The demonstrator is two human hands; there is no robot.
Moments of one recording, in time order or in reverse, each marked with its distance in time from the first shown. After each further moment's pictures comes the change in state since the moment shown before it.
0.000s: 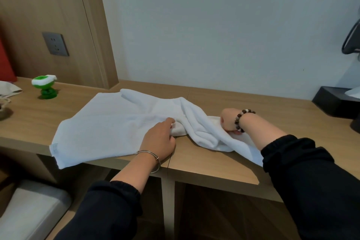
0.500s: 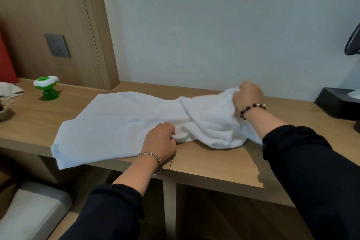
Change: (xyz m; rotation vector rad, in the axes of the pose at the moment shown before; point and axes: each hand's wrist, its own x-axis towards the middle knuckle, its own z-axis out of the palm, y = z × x) left_hand 0.000 0.003 -0.003 0.100 -0.008 0.017; right_hand 0.015 0.024 -0.026 0.478 0.803 0.269
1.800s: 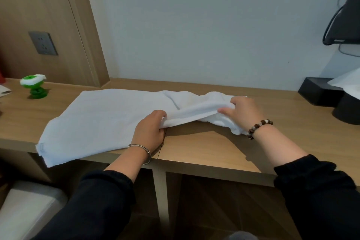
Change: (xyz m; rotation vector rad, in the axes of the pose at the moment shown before) left_hand -0.004 0.007 -0.005 -0.092 0.159 0.117; right_hand -0.068 0.051 -0.020 0.015 -0.154 -0.225
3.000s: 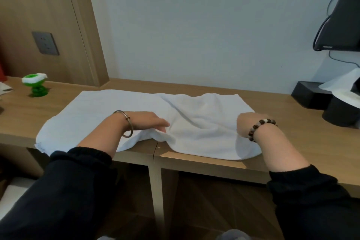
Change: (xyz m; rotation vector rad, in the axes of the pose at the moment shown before) left_hand 0.037 0.019 -0.068 -0.186 -0.898 -0.251; right_hand -0.029 0.000 -0.034 -0.547 -0.489 0.067
